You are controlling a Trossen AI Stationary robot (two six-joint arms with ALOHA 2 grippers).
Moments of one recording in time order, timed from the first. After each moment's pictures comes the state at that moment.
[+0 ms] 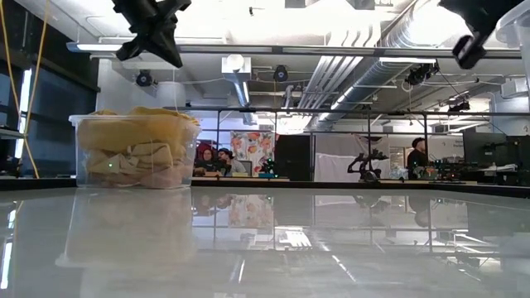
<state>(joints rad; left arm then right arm) 0.49 1.11 1.17 -0.86 -0.06 -0.63 -0.14 0.02 0.36 -0.22 -0.15 0.57</state>
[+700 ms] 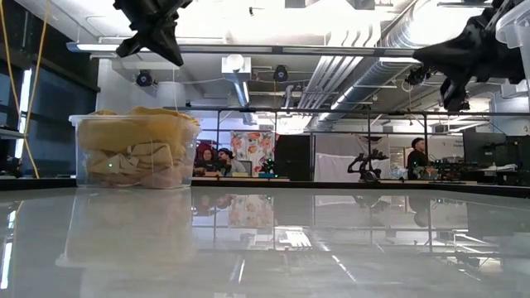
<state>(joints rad) 0.42 1.11 1.17 -0.86 -0.15 -0.65 -0.06 0.00 0.06 0.08 0.08 0.49</state>
